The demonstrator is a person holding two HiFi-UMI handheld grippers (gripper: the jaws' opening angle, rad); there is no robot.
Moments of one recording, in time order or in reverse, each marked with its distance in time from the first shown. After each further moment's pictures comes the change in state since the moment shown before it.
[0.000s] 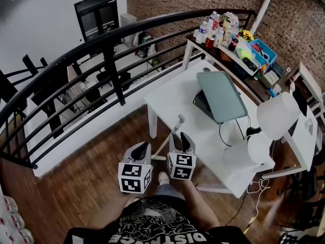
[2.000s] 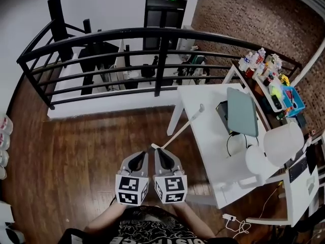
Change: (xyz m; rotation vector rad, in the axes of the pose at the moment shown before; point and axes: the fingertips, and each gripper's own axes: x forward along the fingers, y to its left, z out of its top) left arm -0.186 -0.099 -0.092 -0.148 -0.189 0.415; right arm -0.233 0.125 -0.031 -0.196 -0.076 0.690
